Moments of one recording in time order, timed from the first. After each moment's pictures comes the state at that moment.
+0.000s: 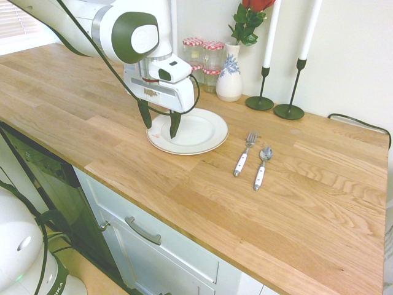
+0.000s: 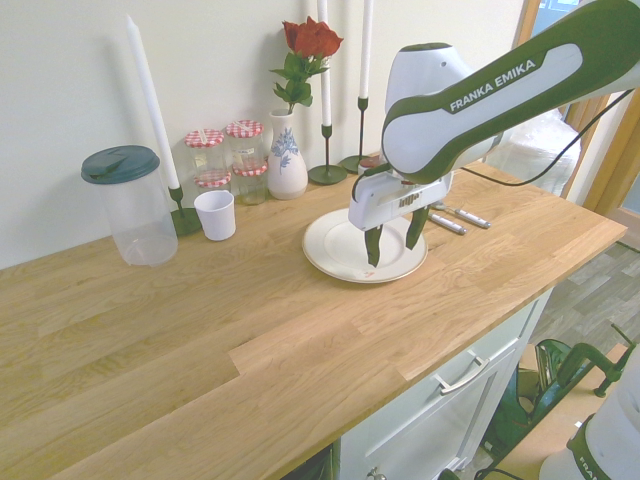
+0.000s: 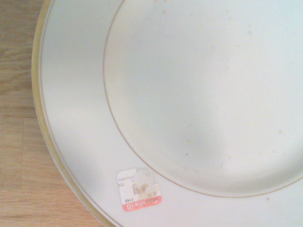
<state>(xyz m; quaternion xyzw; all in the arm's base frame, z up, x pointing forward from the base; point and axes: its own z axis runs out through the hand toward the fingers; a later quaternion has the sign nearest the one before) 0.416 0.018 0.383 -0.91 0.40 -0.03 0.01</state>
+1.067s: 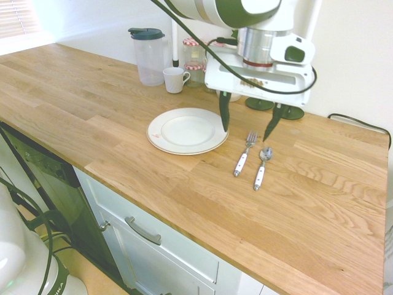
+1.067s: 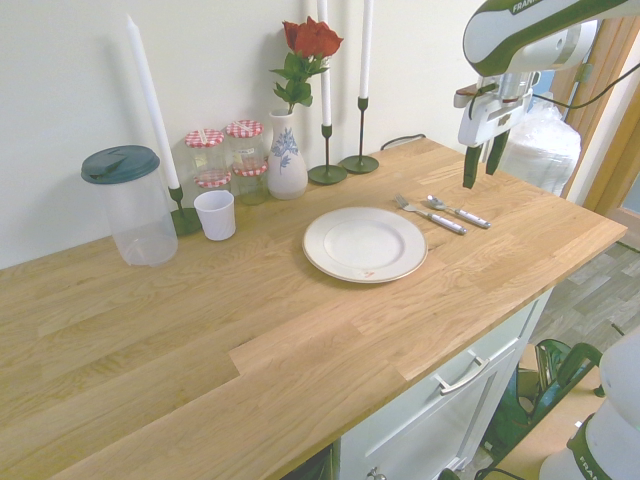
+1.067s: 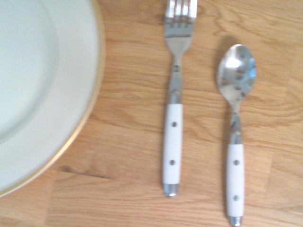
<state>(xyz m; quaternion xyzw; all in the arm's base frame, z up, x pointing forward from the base) 0.429 -0.241 0.450 -0.94 0.34 -0.01 -0.01</state>
